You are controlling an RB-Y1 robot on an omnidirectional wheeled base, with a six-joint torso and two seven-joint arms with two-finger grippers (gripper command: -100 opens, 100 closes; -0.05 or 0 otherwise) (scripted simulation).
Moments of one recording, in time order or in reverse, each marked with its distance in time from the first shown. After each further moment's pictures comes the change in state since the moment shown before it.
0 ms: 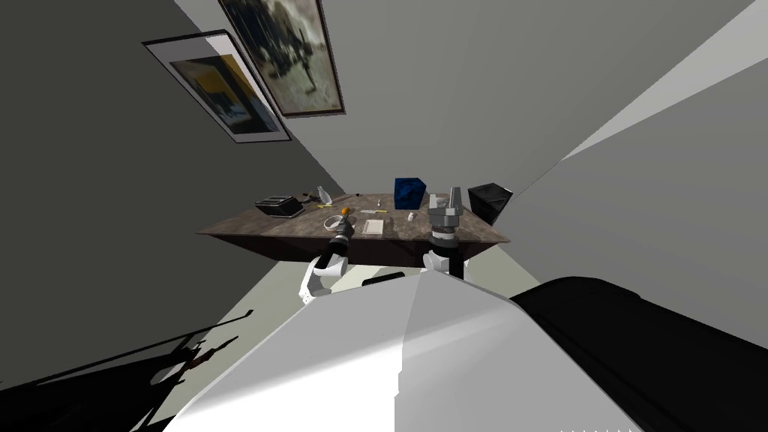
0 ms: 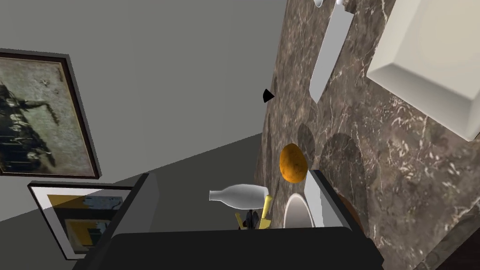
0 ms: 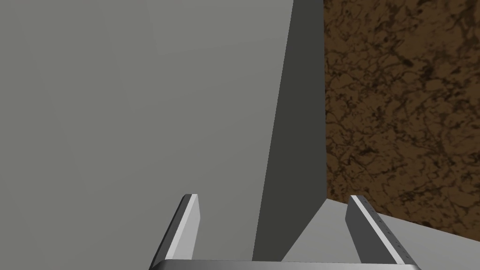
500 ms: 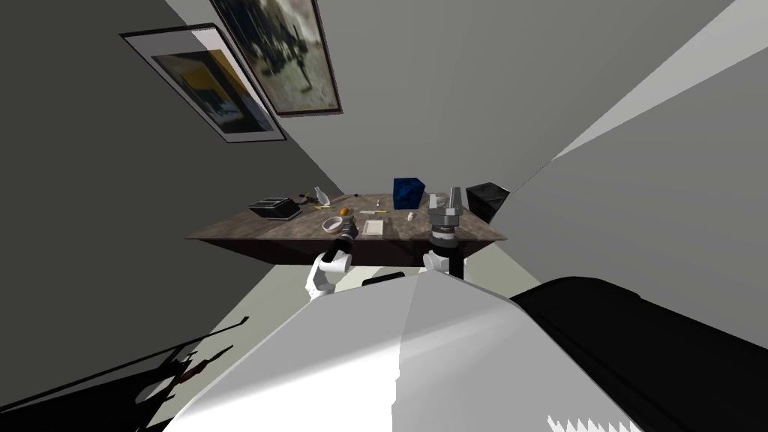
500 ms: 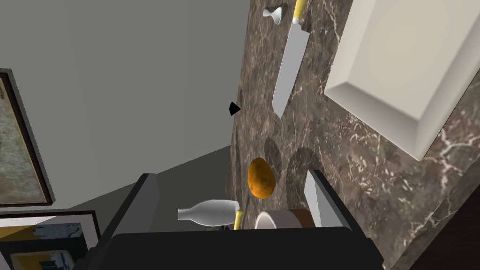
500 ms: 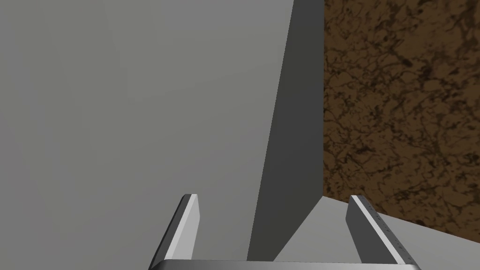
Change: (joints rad) left arm -0.055 -0.012 -0.035 0.036 -0.003 0.142 0.024; right arm 0.000 0.000 0.000 0.000 0.000 0.000 0.000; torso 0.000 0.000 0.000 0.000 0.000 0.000
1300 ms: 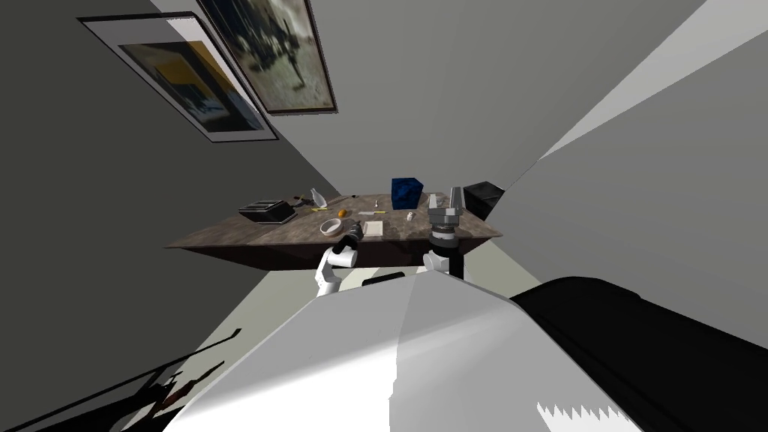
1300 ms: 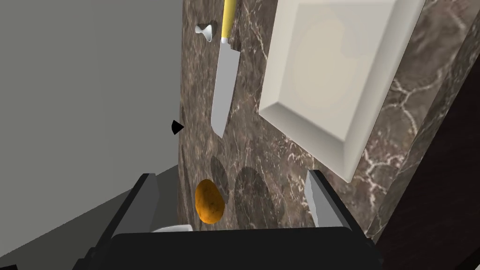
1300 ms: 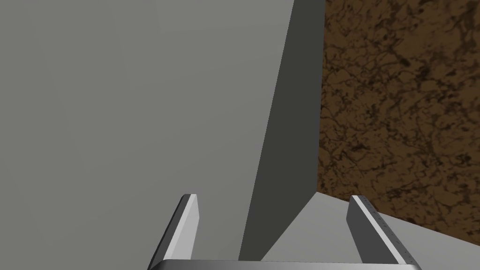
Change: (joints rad) left arm -0.080 -0.018 -0.051 0.076 -0.005 0.222 0.038; right arm 0.000 0.000 0.000 0.000 0.000 0.000 0.000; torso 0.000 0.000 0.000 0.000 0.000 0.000
